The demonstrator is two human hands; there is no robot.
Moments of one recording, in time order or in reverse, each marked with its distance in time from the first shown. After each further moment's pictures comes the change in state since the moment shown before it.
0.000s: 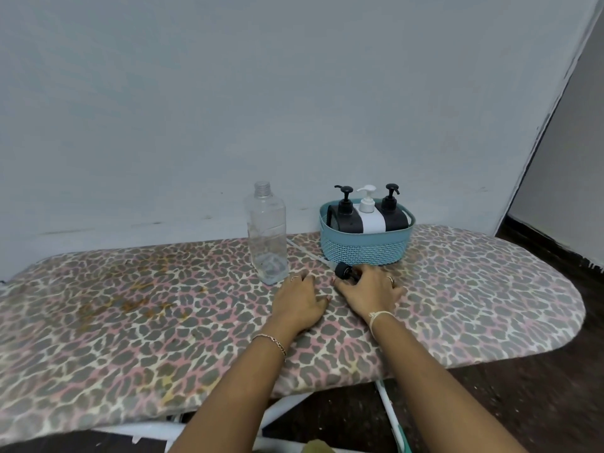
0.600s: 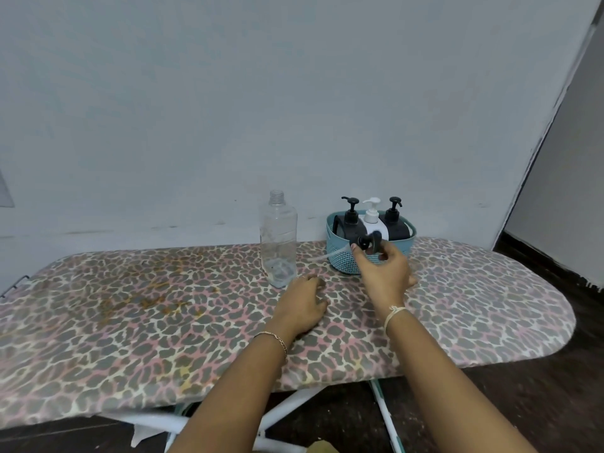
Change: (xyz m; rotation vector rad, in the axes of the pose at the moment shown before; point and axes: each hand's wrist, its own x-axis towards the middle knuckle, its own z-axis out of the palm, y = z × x) left_hand -0.014 -0.008 -0.012 -0.120 0.101 0.142; right_hand -0.025 -0.033 -0.060 0.685 0.306 -0.009
